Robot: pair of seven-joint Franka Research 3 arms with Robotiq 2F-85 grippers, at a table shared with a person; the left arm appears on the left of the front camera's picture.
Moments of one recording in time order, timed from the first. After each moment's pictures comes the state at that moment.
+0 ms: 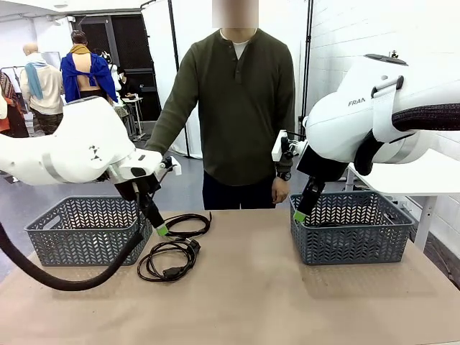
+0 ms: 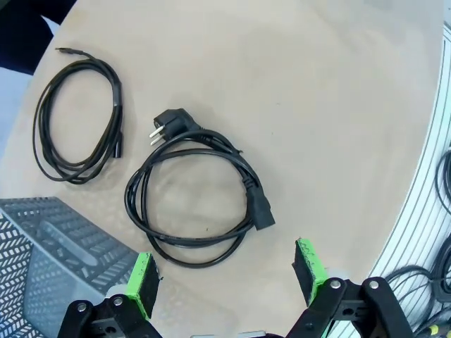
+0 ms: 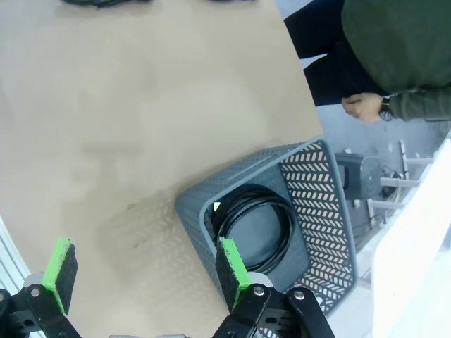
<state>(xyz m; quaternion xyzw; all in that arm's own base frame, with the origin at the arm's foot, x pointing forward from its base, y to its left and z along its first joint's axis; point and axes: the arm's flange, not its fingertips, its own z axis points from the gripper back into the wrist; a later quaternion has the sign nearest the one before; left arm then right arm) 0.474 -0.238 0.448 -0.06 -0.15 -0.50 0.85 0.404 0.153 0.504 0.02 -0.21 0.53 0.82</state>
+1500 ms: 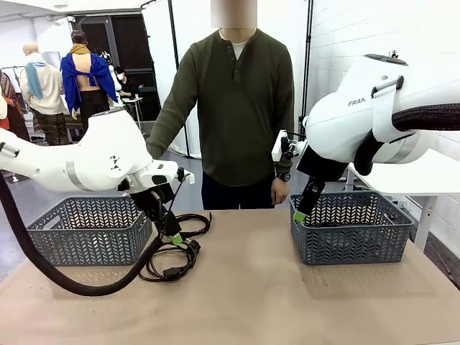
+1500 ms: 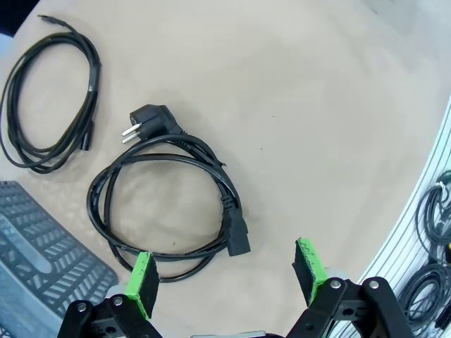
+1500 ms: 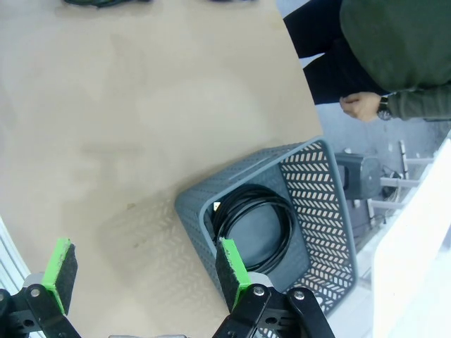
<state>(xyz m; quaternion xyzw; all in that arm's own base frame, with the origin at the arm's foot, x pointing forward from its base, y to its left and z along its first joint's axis) 0.480 -0.265 0.417 -0.08 -0.11 -0.42 0.90 0.404 0.153 0.504 0.02 -0.21 0.53 0.82</state>
